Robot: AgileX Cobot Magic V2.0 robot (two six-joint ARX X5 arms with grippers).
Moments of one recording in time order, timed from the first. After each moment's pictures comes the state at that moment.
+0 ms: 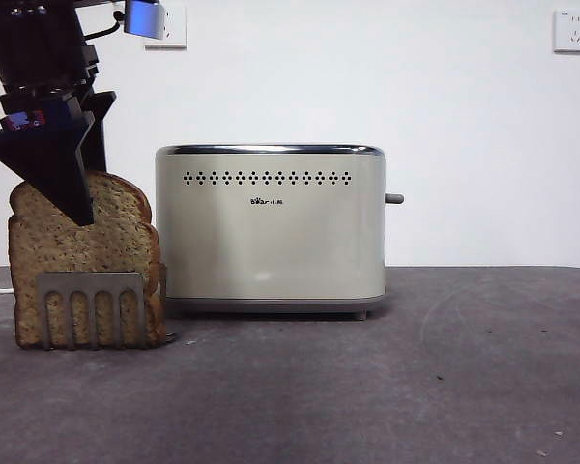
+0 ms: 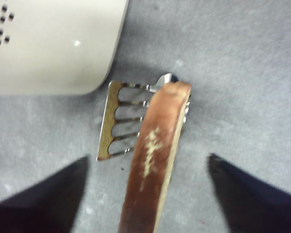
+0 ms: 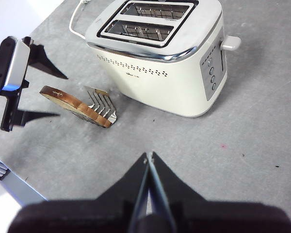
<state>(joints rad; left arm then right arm) -0.47 1.40 1.12 -0.78 -0.10 0.86 0.06 0.86 1.09 -0.87 -0.60 -0.10</state>
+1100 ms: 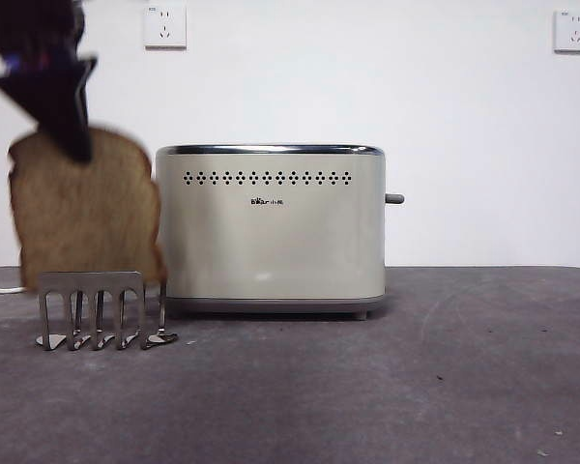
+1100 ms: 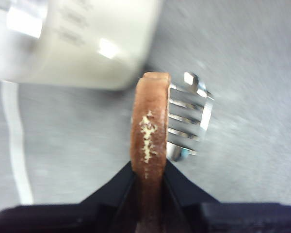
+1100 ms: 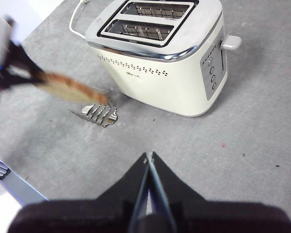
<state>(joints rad) -0.45 1.37 1.28 -0.91 -0.10 0.86 0.06 0.86 1.09 -0.87 -0.60 -0.10</state>
